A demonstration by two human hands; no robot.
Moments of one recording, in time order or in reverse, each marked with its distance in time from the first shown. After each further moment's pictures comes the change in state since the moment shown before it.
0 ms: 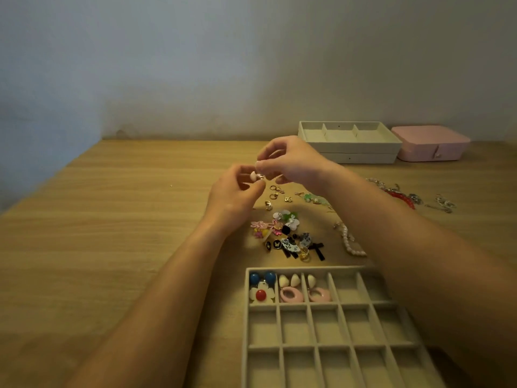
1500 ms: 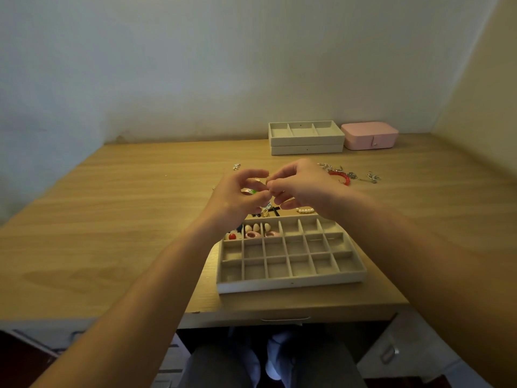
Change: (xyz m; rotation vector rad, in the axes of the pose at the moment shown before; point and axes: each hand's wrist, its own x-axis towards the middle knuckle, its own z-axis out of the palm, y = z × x) left_hand -0.124 0.084 0.001 -0.190 -0.254 0.032; right_hand -0.176 -0.019 -0.027 0.066 0.062 0.156
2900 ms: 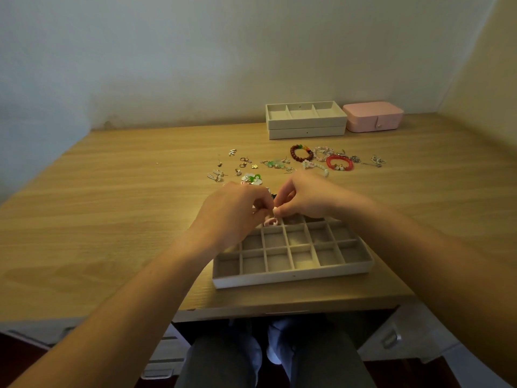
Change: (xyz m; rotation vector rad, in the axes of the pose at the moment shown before) left_hand -0.003 -0.033 0.003 0.857 -0.073 0.280; right_hand 0.012 0.039 0.001 -0.526 -0.178 -0.050
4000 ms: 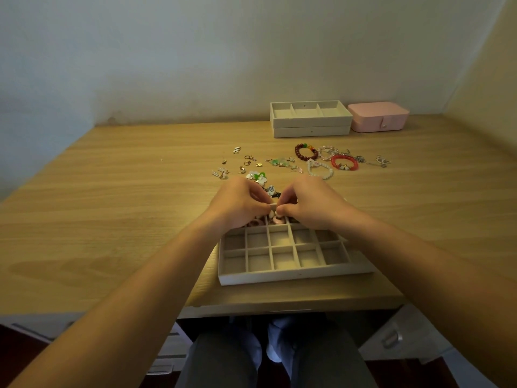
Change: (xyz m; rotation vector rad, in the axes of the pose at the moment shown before) left_hand 0.022 -0.013 0.013 -0.428 -0.135 -0.353; right_hand -0.005 -0.002 0.022 -0.166 0.191 -0.024
